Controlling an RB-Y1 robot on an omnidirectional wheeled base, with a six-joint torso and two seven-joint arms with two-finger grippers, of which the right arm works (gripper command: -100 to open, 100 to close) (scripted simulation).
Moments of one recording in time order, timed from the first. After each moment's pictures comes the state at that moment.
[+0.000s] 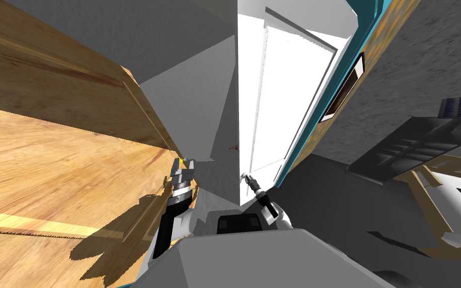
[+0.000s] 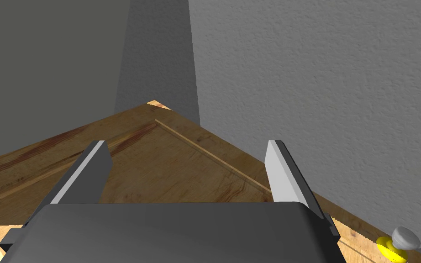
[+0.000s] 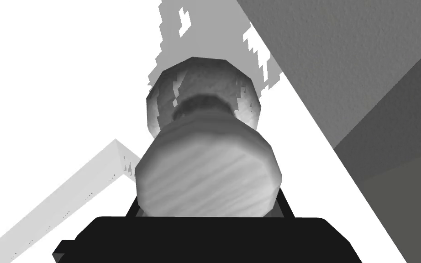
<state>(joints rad) -0.08 -0.10 0.15 -0.73 0.19 -0.90 0.65</state>
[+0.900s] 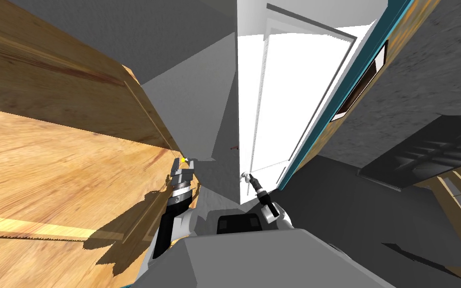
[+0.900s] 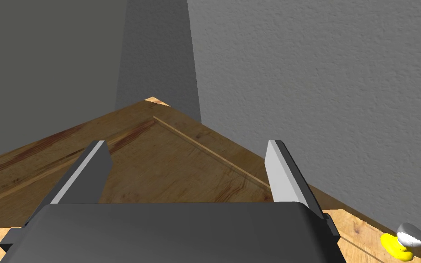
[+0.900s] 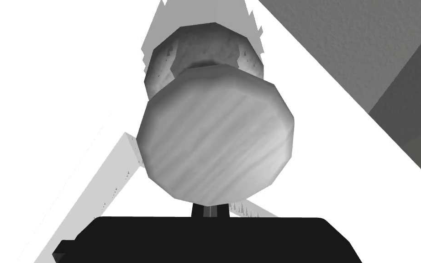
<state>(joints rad) -0.08 -0.11 0.15 -0.74 0.07 -0.91 0.52</state>
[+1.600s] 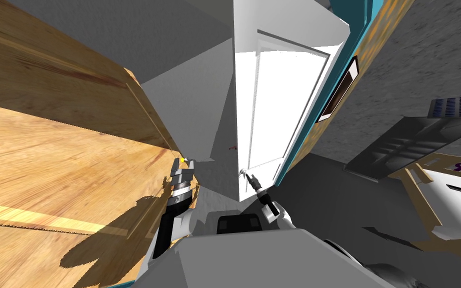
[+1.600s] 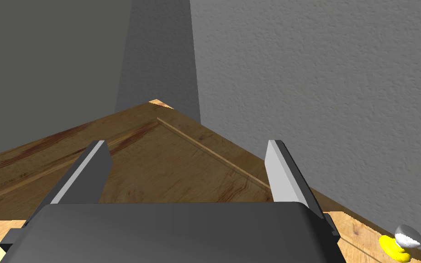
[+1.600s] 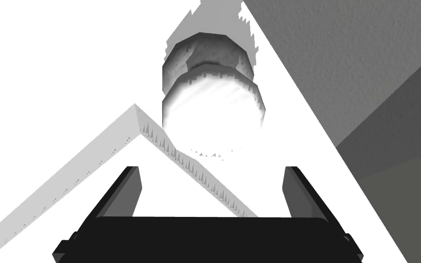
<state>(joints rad) -0.09 -0.14 0.20 -0.72 0.07 -0.90 0.70</state>
